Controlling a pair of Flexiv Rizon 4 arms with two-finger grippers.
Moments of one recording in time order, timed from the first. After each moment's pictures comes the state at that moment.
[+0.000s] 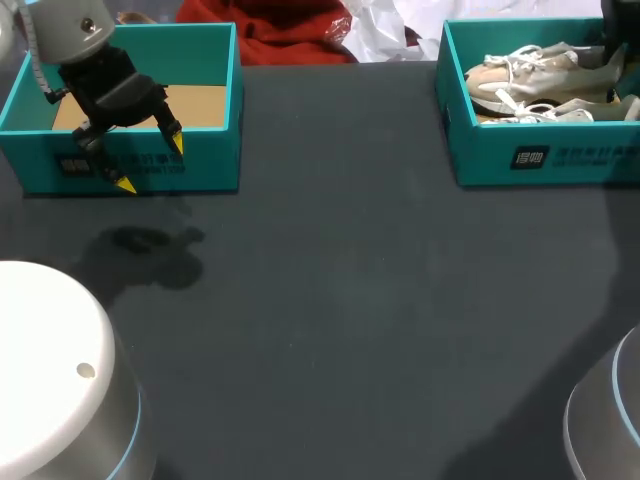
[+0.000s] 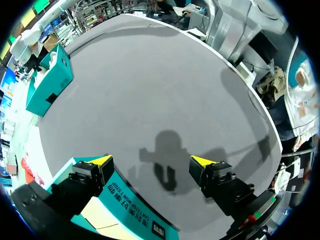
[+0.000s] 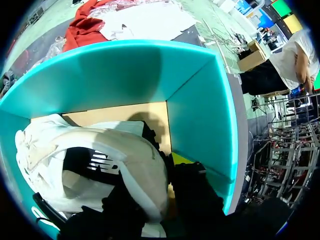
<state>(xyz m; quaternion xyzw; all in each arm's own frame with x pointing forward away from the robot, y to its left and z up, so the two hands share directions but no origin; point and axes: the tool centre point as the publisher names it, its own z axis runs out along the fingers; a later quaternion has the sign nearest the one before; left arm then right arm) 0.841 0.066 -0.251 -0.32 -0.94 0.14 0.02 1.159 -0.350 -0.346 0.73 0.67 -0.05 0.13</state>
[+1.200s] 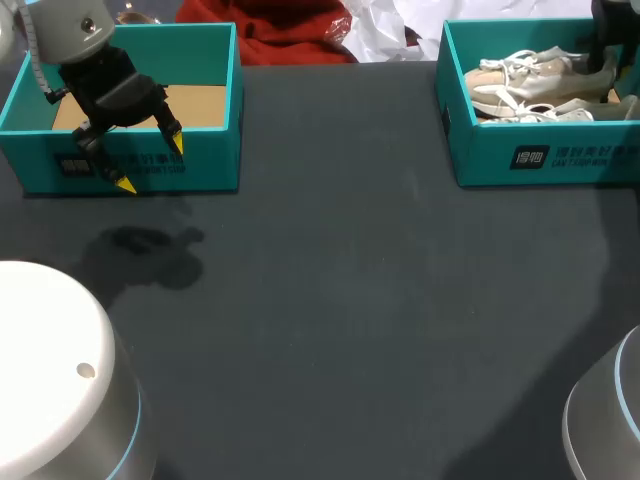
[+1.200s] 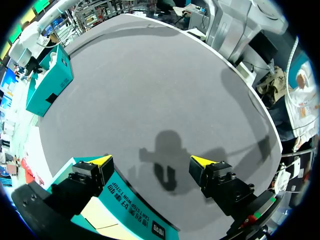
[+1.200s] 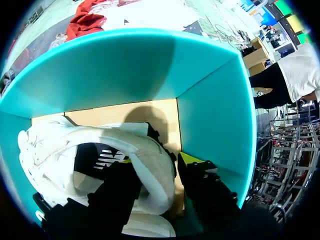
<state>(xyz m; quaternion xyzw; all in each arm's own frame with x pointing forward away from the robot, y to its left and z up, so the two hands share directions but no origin) 0.841 0.066 -0.251 -0.32 -0.94 0.14 0.02 1.160 -0.337 -0.355 0.74 0.67 -0.06 0.11</state>
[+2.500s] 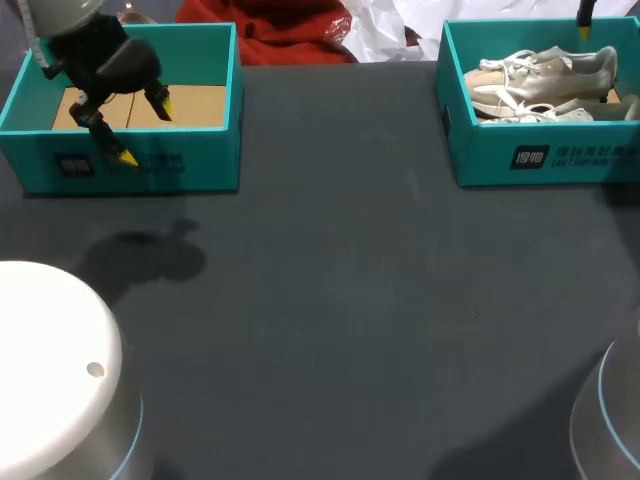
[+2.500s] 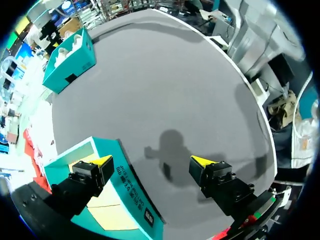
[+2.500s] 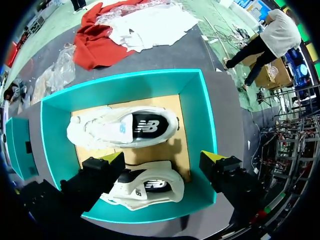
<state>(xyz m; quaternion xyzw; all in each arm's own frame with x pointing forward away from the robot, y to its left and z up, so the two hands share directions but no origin) 0.861 0.072 -0.211 -0.20 -0.97 0.12 -0.01 1.115 -0.282 -0.235 0.75 0.66 -0.01 0.10</state>
